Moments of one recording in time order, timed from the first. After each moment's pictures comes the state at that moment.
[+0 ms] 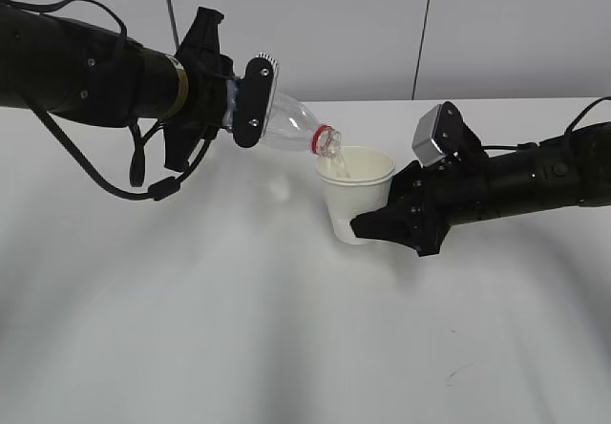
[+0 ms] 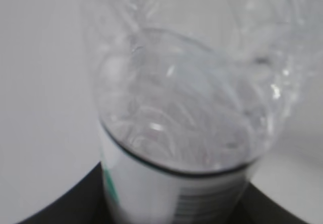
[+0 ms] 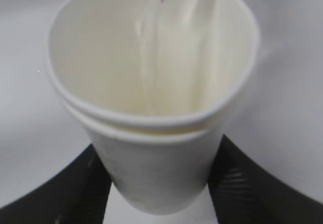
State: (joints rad) left arm -0.49 1.91 -1.27 1.66 0.19 -0.08; right arm 0.05 2.07 -1.07 -1.54 -0.89 0.80
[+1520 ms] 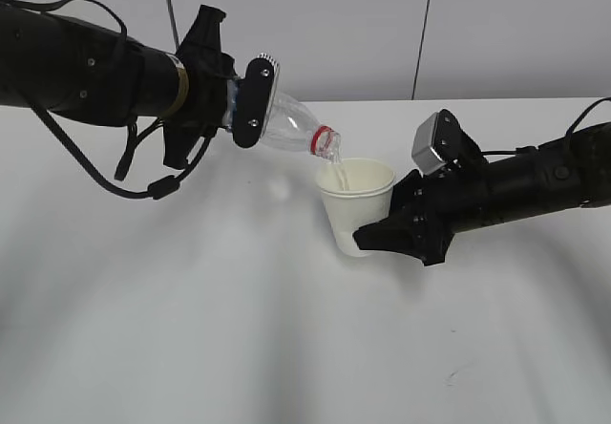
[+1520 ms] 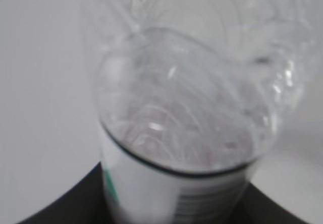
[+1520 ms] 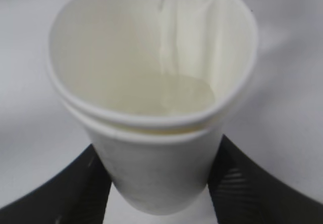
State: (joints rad) left arm -0.49 1.91 -1.27 1.69 0.19 -0.08; right arm 0.05 2.07 -1.07 -1.61 -0.89 0.84
